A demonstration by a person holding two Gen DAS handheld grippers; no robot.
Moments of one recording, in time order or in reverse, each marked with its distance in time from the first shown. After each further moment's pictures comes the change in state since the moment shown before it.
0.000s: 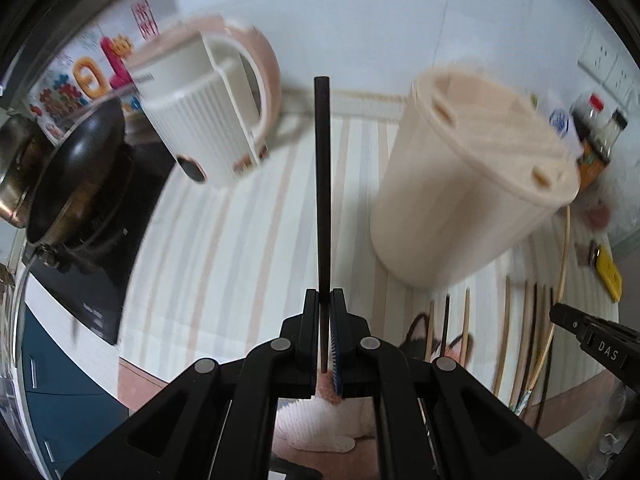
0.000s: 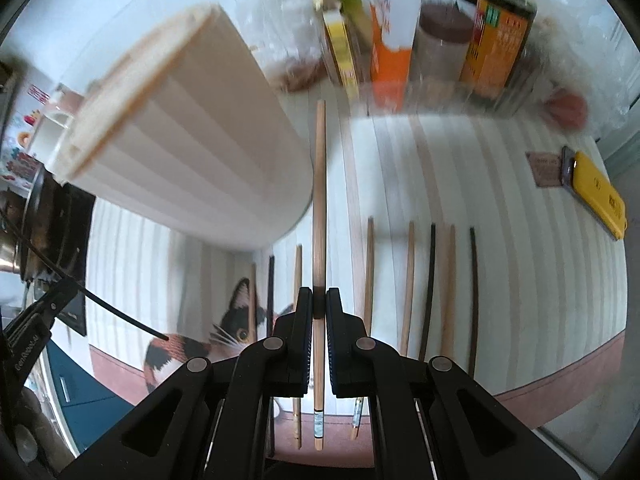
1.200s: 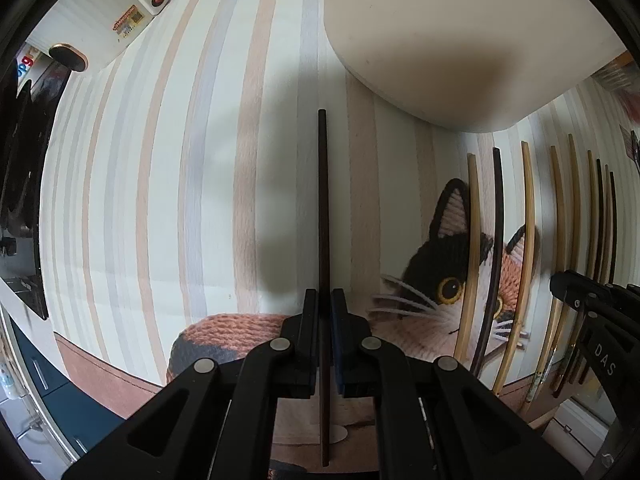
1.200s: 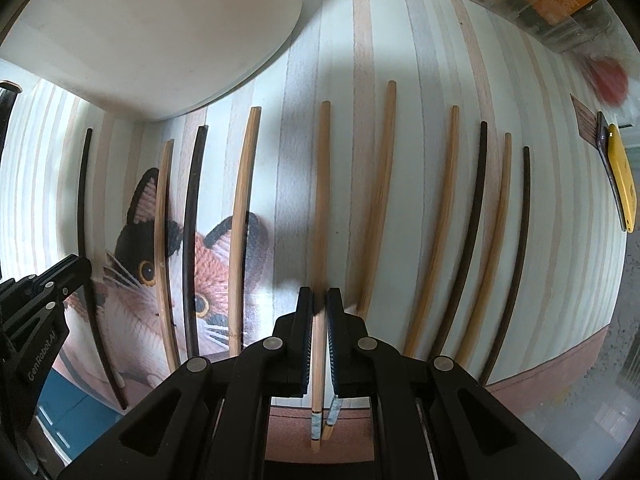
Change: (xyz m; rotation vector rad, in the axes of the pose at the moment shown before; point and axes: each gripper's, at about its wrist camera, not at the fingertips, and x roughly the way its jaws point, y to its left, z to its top) left arm 0.162 -0.039 -0.048 0.140 0.445 -0.028; right arm 0.136 0.014 -0.031 -0.106 0.341 -0.233
